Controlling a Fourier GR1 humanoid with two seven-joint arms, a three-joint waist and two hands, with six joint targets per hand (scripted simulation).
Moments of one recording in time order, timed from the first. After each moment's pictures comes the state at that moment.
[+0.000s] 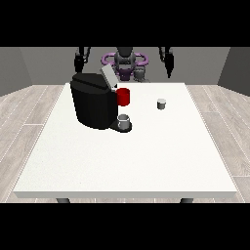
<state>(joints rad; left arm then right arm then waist) 0.02 0.09 -0.01 -1.56 0.03 0.01 0.00 0.02 -0.13 0.01 -1.55 0.00 0.01 -0.04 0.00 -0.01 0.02</state>
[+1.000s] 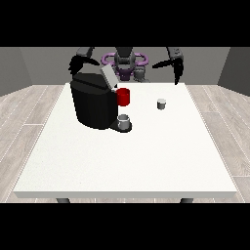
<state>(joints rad) -0.18 0.29 0.10 -1.39 -0.02 -0.14 -0.06 -0.05 -0.02 -0.03 -1.55 -0.01 -0.11 -0.10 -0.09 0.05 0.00</state>
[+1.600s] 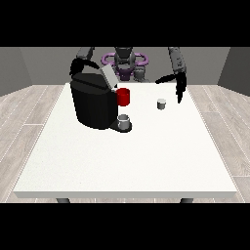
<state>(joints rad) -0.34 0.36 0.15 -1.06 -0.10 -0.15 -0.10 -0.10 -0.02 0.00 -1.56 -0.01 -0.12 -0.08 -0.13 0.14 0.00</state>
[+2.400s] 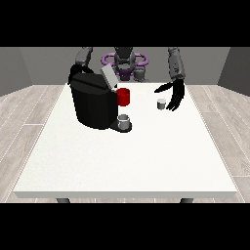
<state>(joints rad) -0.48 0.36 0.09 -0.82 -0.30 -0.09 -0.11 -0.19 -0.04 -0.04 -1.41 0.00 -0.14 -0.06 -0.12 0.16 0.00</state>
